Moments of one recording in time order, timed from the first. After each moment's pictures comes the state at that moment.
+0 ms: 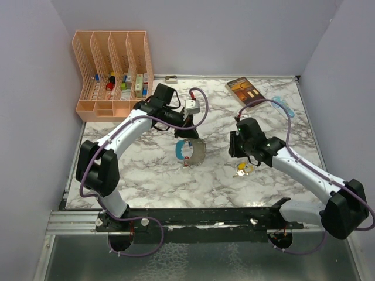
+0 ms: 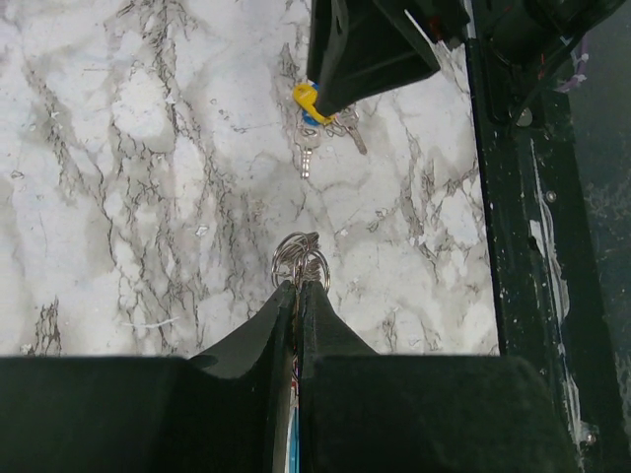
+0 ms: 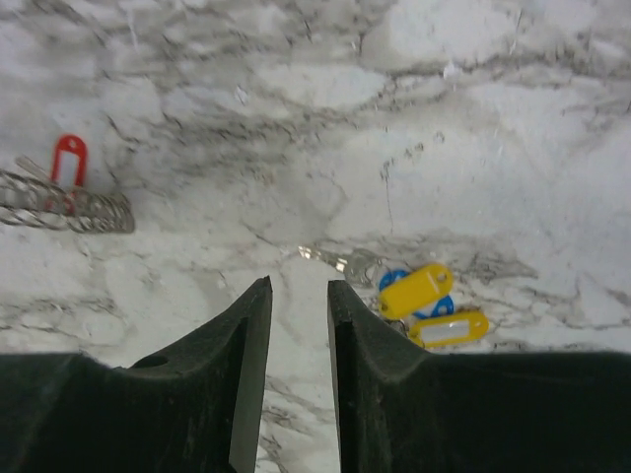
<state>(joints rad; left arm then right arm) -0.47 1.67 1.40 -0.64 1.05 0.58 0.59 1.18 0.86 -0.48 0.14 0.38</state>
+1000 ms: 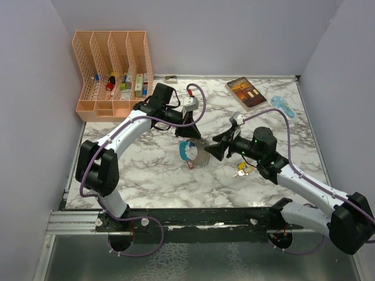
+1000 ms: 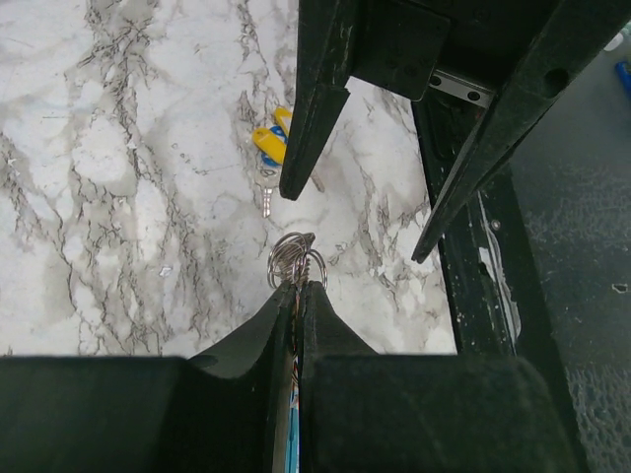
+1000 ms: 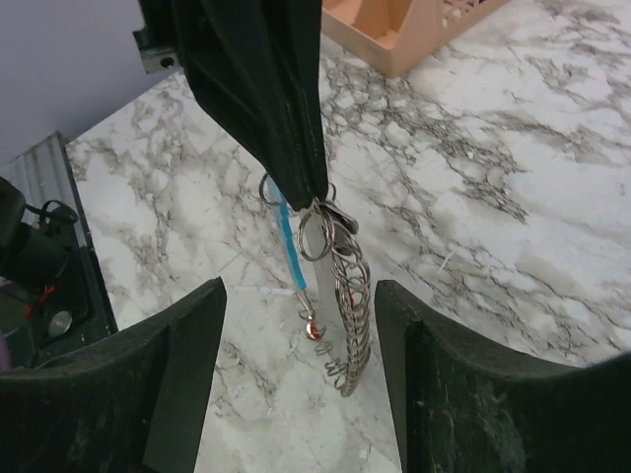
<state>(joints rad) -0.46 1.67 1.38 -0.55 1.17 0.47 0.58 1.04 0.56 0.31 -0.45 0.19</state>
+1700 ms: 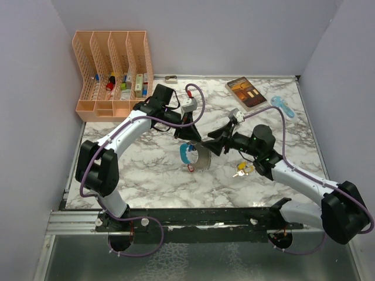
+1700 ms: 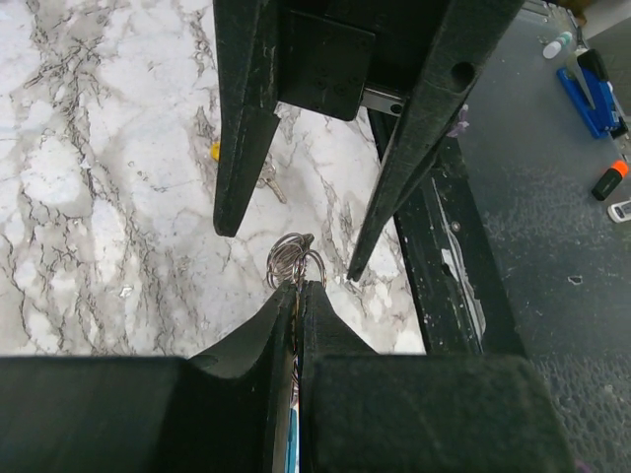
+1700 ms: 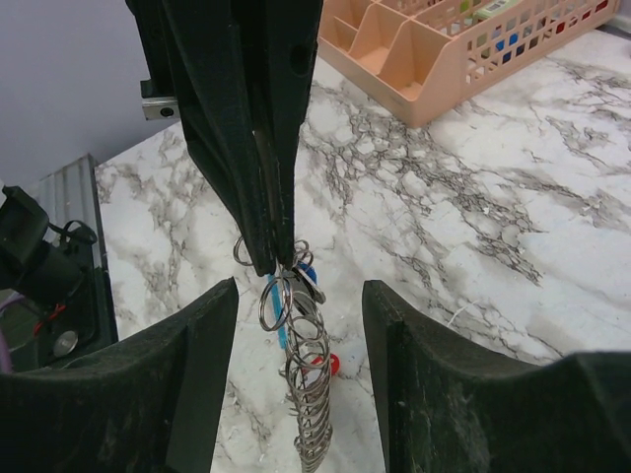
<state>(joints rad) -0.46 1.67 1.37 -0.59 1.27 0.50 0.56 1.15 0.56 0.56 -0.56 0.22</state>
